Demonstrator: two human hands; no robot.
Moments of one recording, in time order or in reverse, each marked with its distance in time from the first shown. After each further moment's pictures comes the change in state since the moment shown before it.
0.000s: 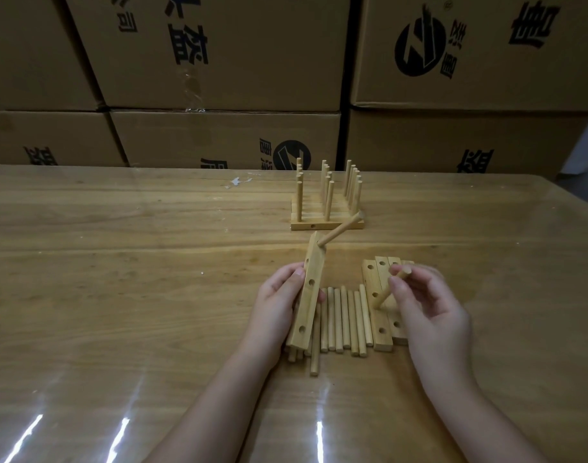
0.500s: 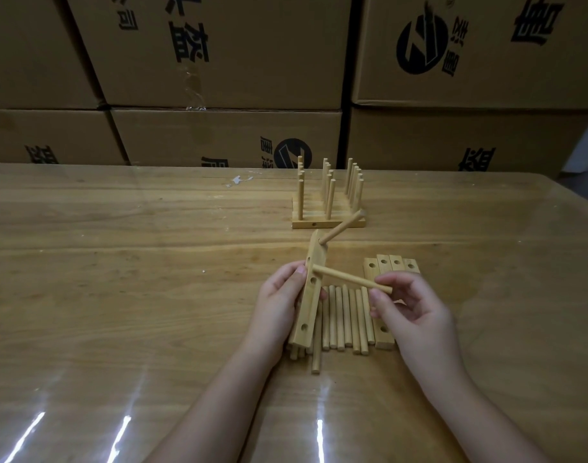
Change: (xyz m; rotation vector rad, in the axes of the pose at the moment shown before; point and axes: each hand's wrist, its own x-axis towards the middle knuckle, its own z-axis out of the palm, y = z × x) left_hand 0.000 -0.001 0.000 -0.038 0.006 0.002; right_hand -0.003 0.002 0.003 0.051 -0.164 0.113
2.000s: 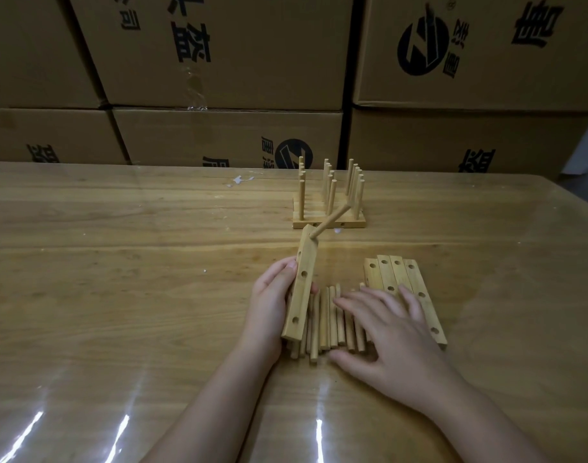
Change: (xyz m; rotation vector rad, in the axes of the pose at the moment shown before) left_hand 0.002 0.002 -0.002 -0.071 0.076 0.056; right_hand -0.005 0.002 -0.002 -1.127 -0.587 -0.221
